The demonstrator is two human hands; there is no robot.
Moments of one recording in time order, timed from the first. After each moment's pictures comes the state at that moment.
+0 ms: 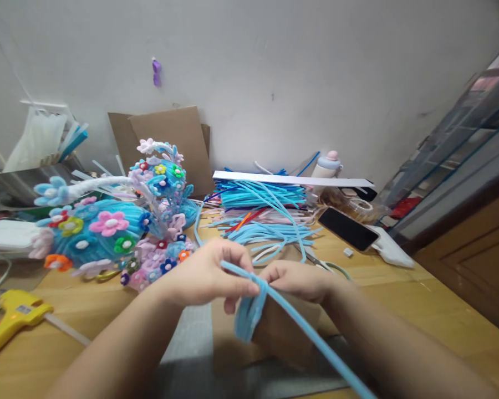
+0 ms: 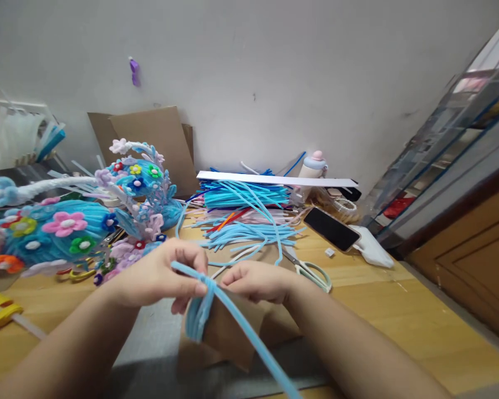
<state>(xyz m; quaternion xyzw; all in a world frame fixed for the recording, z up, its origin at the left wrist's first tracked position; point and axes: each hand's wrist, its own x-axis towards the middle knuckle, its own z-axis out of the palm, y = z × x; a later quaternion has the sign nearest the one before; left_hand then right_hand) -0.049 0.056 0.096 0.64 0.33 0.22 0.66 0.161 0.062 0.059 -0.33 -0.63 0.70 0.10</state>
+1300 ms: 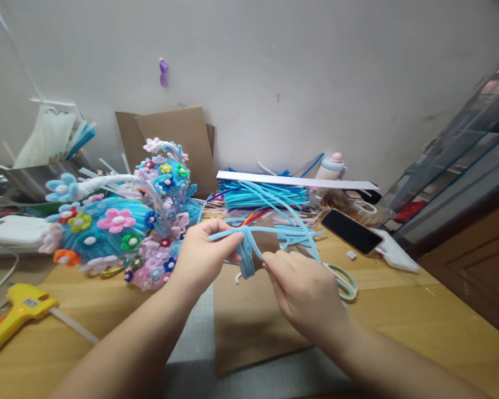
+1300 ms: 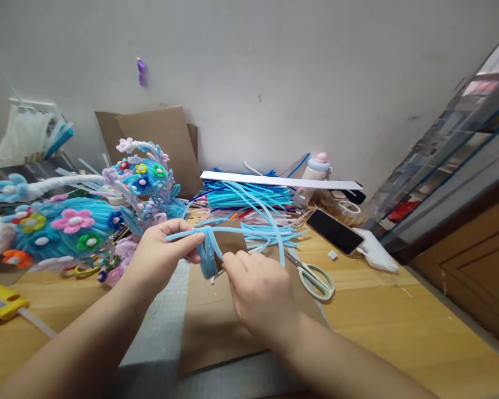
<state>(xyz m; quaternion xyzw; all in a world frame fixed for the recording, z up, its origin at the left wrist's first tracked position) -0.034 0.061 0.091 0.53 0.48 0.51 0.49 0.140 0.019 0.067 -0.47 -0.84 -0.15 0.25</state>
